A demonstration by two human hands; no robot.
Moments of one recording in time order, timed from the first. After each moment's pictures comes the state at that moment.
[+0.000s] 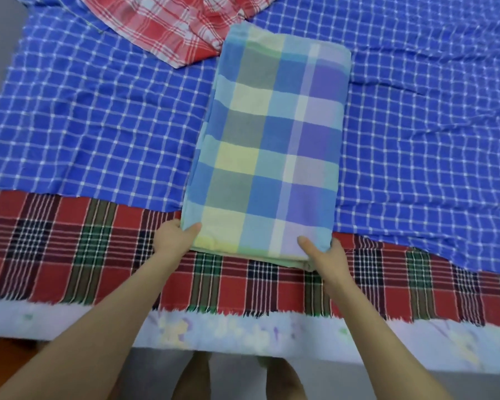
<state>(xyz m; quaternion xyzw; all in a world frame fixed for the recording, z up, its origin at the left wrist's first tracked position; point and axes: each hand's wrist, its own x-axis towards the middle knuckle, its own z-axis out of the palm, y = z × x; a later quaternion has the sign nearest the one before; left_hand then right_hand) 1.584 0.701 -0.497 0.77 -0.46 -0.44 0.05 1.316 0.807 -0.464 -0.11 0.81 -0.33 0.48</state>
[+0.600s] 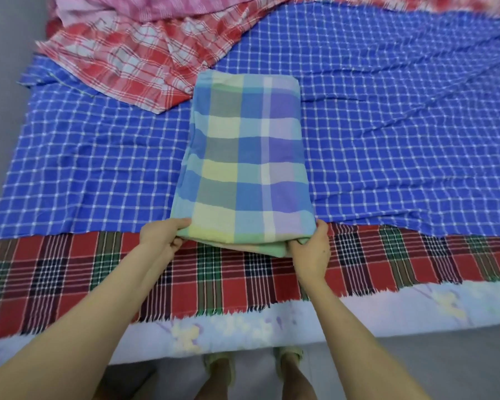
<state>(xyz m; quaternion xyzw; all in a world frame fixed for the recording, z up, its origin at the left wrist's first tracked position) 1.576 0.677 -0.422 0.73 -0.20 -0.62 0.20 1.352 0.826 -0.429 -0.24 0.87 -0.36 0.25</state>
